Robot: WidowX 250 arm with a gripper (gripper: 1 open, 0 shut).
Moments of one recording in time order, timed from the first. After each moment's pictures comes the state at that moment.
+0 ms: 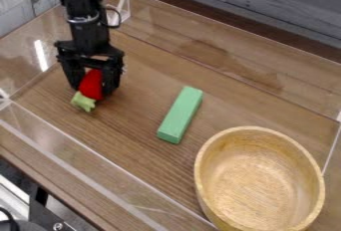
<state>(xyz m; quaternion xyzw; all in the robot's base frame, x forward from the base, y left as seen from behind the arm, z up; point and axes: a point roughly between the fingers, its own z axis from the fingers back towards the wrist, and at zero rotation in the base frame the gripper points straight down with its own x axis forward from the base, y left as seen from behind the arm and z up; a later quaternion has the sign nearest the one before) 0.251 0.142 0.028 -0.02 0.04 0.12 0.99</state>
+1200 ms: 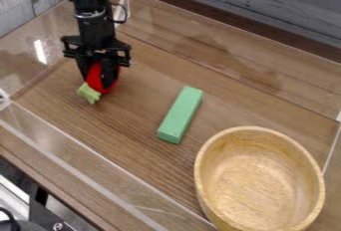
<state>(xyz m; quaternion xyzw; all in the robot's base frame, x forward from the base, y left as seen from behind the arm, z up) 0.270 0.138 0.027 -0.02 0.03 0.13 0.99</state>
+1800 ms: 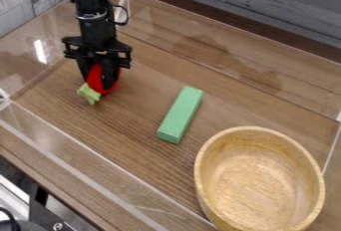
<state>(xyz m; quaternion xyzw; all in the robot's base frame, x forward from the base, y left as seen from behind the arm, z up) 0.273 0.136 0.026 -0.02 0.03 0.12 0.99</state>
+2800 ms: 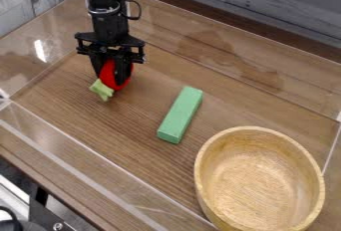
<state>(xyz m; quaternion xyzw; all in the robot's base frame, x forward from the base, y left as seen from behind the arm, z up) 0.283 0.120 0.032 -0.04 0.03 0.12 0.99</state>
